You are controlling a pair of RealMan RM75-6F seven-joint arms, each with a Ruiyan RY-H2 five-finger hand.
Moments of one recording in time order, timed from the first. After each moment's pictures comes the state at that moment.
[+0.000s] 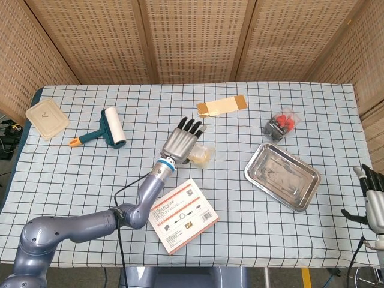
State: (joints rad) left arm -1.15 -1.88 -0.43 -1.12 0.82 0.81 0.76; right arm 0.11 -1.09 0.10 -1.48 -1.35 1.35 0.12
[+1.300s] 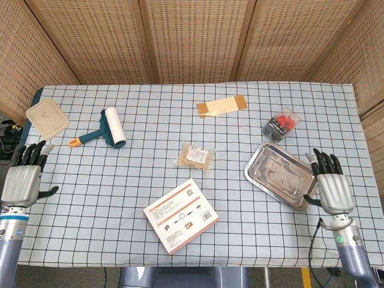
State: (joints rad) left arm -0.37 -1.13 0.00 -1.78 1.17 1.46 0.32; right arm 0.27 -1.21 0.18 -1.65 -1.34 1.28 -0.28
